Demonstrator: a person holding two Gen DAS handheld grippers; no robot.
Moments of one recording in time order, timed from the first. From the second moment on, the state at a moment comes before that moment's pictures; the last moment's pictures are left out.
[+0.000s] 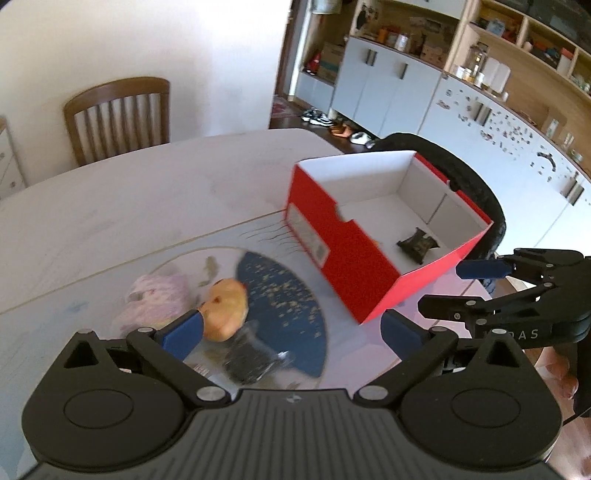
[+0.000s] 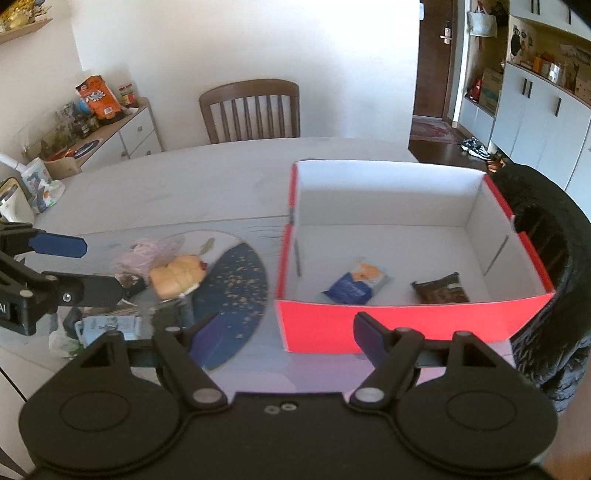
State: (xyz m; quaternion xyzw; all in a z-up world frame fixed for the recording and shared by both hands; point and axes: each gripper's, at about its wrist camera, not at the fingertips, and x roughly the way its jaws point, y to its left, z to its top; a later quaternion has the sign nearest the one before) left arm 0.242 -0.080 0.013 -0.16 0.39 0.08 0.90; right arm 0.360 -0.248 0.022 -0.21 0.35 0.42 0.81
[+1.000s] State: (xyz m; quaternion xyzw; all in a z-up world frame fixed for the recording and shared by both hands) left arm 0.155 0.011 -0.049 -0.19 0.42 0.21 0.86; right arm 0.310 -0.162 -0.027 -0.24 0.37 0.44 0.78
